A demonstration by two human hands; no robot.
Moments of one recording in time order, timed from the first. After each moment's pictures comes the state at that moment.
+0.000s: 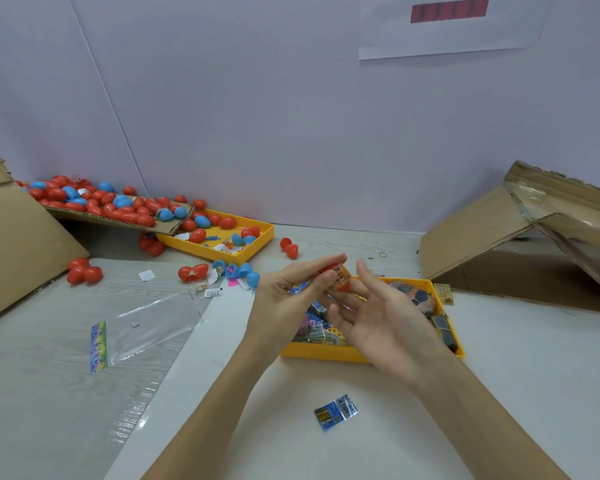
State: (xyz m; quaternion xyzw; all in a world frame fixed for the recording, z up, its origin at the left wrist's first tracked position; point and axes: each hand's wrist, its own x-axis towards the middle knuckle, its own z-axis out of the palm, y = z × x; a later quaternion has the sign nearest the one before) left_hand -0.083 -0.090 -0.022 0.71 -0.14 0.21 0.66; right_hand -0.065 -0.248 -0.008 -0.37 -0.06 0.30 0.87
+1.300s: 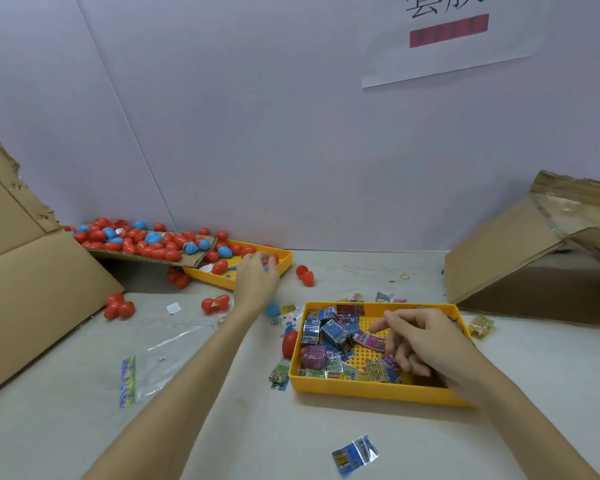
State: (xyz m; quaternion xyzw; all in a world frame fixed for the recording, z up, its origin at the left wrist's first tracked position) left_hand 0.029 0.007 -0.023 0.90 0.17 0.26 0.31; right_hand -0.016 -0.289 -0.038 -0.72 -0.14 0.16 0.66
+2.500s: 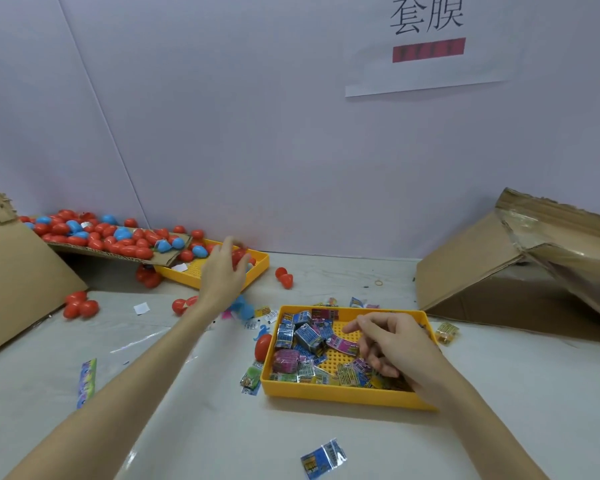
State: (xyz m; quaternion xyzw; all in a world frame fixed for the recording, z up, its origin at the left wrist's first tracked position) left_hand 0.028 0.023 -0.014 0.90 0.10 0.31 0.29; right_hand -0.015 -0.289 -0.038 -0.72 -0.13 0.16 0.66
